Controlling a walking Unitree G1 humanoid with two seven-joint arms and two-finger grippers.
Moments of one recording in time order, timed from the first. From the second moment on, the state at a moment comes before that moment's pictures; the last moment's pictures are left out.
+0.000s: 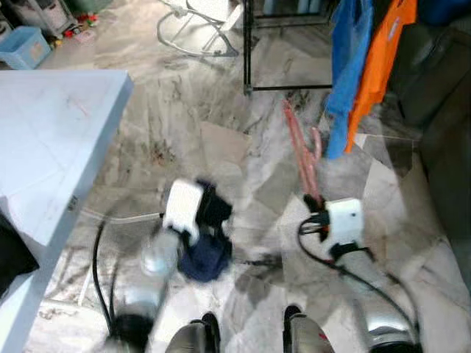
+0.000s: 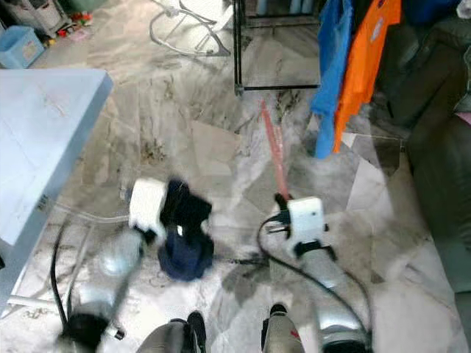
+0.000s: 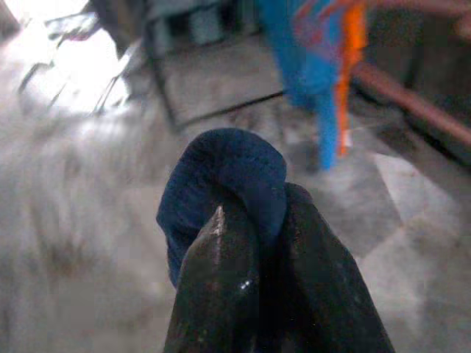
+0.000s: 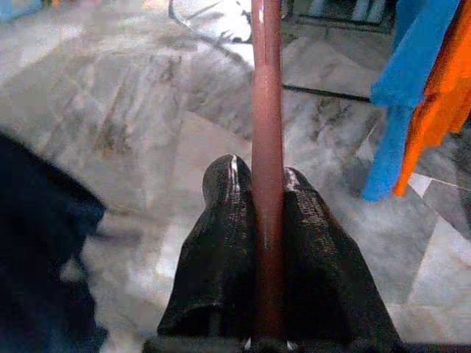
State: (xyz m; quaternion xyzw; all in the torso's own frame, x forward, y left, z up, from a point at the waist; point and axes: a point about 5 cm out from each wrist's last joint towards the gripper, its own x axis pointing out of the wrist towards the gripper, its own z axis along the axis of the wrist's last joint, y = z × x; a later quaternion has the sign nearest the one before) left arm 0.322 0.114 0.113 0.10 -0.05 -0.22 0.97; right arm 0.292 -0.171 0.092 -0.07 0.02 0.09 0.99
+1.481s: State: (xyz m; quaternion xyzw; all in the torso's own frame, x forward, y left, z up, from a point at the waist) left arm 0.368 0.174 0.119 0.53 -0.01 -0.24 0.81; right arm 0.242 -0.200 0.136 -0.04 0.12 0.38 0.92
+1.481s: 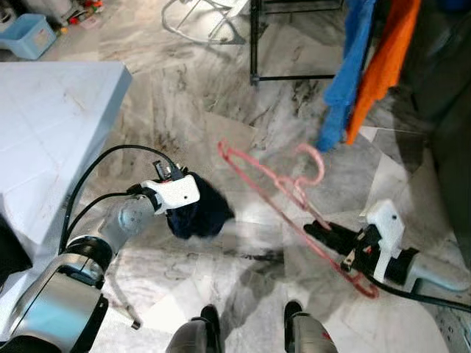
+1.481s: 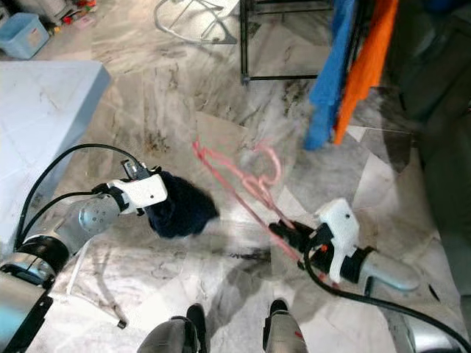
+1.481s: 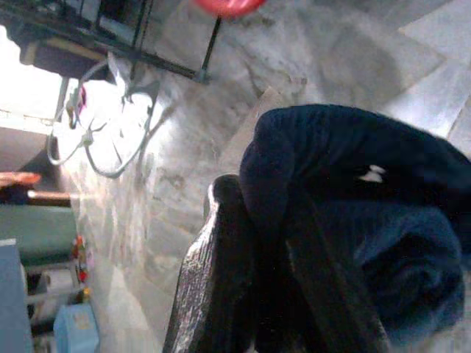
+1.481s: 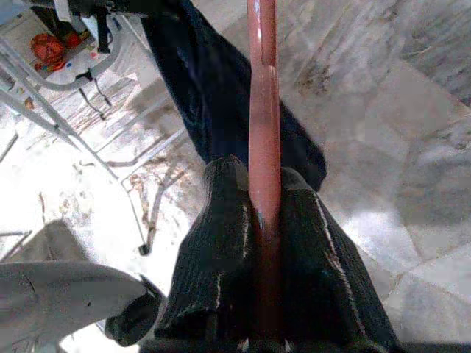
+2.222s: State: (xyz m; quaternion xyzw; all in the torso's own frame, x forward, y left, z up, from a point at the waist) left arm 0.372 0.183 0.112 0.45 0.08 -0.22 0.86; right arm 0.243 -0.193 0.122 -0.10 0.15 0.39 0.90
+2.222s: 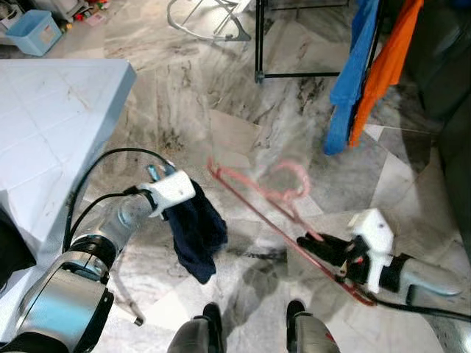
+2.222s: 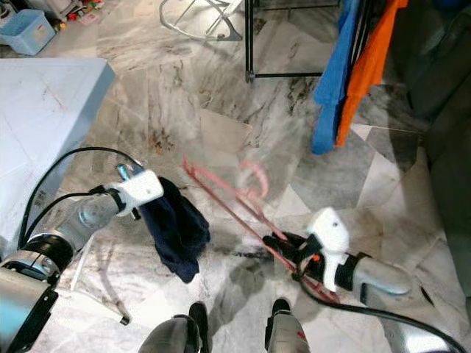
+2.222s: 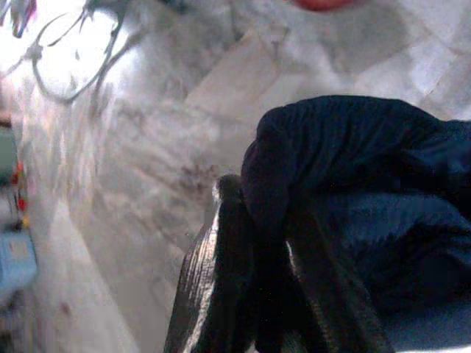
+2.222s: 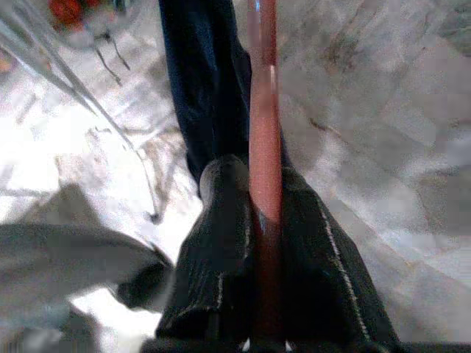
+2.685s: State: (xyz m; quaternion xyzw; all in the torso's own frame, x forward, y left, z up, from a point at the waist) left arm 0.375 0.175 0.105 0.24 0.12 -0.13 0.95; right arm 0.270 -0.182 0.108 -0.17 0.11 0.31 0.93
